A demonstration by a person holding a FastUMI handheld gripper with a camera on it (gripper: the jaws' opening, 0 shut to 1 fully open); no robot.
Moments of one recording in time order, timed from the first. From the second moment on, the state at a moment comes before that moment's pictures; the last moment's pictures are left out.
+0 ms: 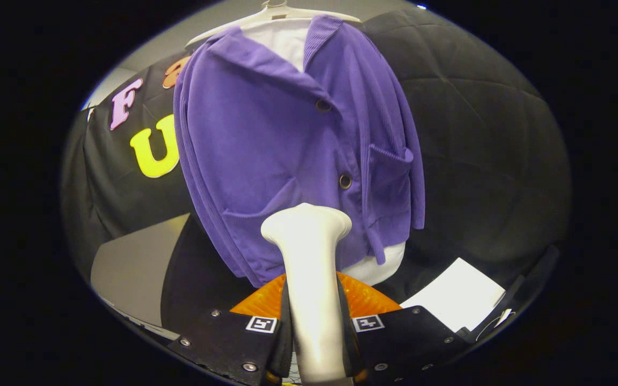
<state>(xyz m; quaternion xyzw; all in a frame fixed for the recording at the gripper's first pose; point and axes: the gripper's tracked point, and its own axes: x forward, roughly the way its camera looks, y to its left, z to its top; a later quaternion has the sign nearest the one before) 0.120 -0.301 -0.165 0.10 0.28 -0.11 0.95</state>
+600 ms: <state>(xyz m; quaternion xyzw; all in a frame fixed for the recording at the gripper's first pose) 0.130 -0.371 -0.024 0.10 0.16 -0.10 0.98</state>
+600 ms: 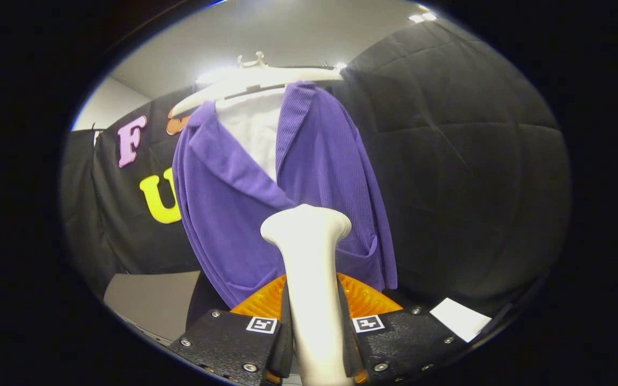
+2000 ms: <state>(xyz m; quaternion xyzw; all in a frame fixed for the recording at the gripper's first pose) 0.228 -0.396 0.020 0.09 0.08 -0.11 0.99</state>
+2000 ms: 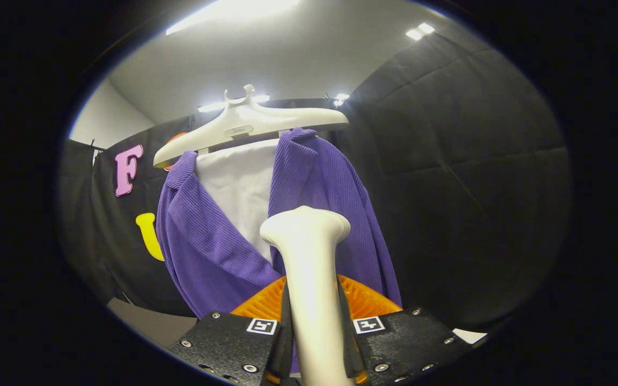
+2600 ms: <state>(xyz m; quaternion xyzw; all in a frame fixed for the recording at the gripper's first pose) 0.194 -0.420 -0.074 0.12 0.16 -0.12 0.97</state>
